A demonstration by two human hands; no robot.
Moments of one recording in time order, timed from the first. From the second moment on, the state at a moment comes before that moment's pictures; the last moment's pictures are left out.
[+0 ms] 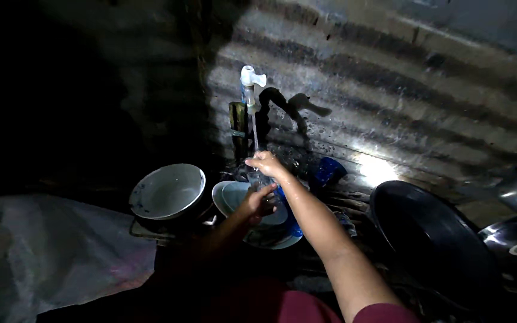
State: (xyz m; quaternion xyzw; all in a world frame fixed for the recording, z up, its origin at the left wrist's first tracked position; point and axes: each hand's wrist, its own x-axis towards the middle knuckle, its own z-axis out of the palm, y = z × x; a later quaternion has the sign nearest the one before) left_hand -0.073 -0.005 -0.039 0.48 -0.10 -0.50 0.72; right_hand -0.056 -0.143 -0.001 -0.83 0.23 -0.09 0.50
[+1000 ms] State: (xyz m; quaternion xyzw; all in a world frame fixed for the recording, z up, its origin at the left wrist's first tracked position) left_hand -0.020 0.071 -0.011 0.45 -0.04 -0.48 0.75; right_hand -0.017 -0.144 -0.116 -0.46 0.25 -0.04 0.85
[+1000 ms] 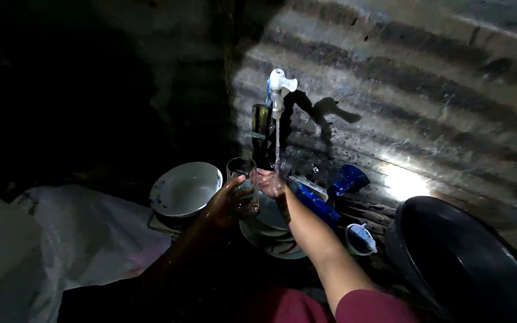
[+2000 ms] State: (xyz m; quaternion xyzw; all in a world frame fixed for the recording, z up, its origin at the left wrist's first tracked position) left_hand 0.038 -0.052 -0.029 0.32 0.11 -0.45 0.83; right_hand -0.045 -0.140 0.106 -0.99 0.02 0.13 0.09
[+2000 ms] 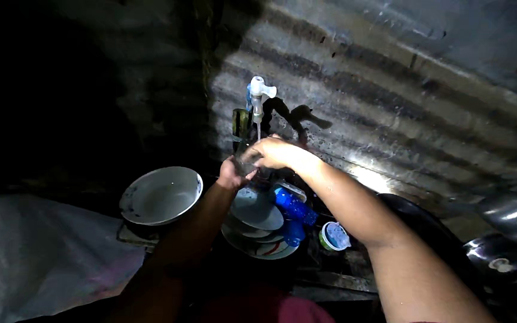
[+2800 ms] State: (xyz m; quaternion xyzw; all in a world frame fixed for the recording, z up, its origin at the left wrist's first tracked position) left_hand 0.021 -0.002 -0.016 0.67 -0.33 -0.10 0.66; right_hand -0.049 -0.135 0.016 -0.63 0.44 -0.16 0.63
